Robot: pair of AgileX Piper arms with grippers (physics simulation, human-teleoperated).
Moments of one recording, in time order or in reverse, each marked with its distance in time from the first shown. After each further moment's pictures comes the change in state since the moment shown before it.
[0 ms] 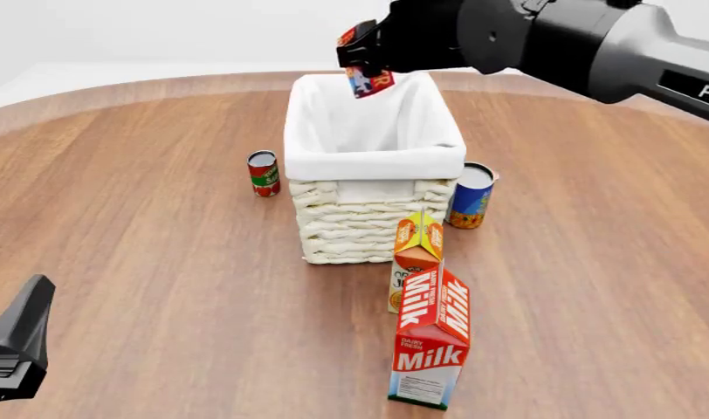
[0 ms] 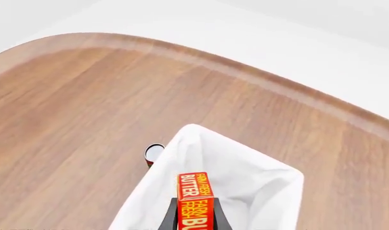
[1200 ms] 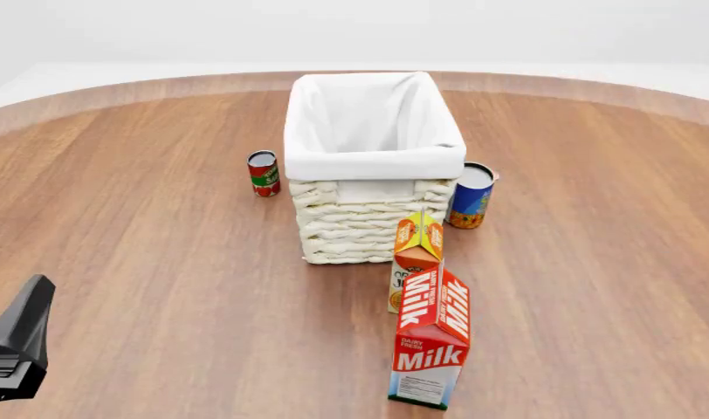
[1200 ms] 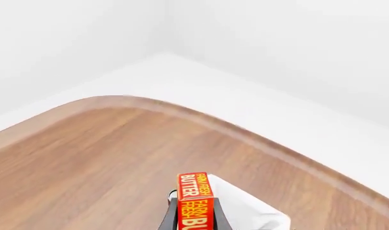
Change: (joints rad) left arm 0.000 0.000 0.000 0.000 0.000; right arm 0.079 -0.220 -0.132 0.095 -0.047
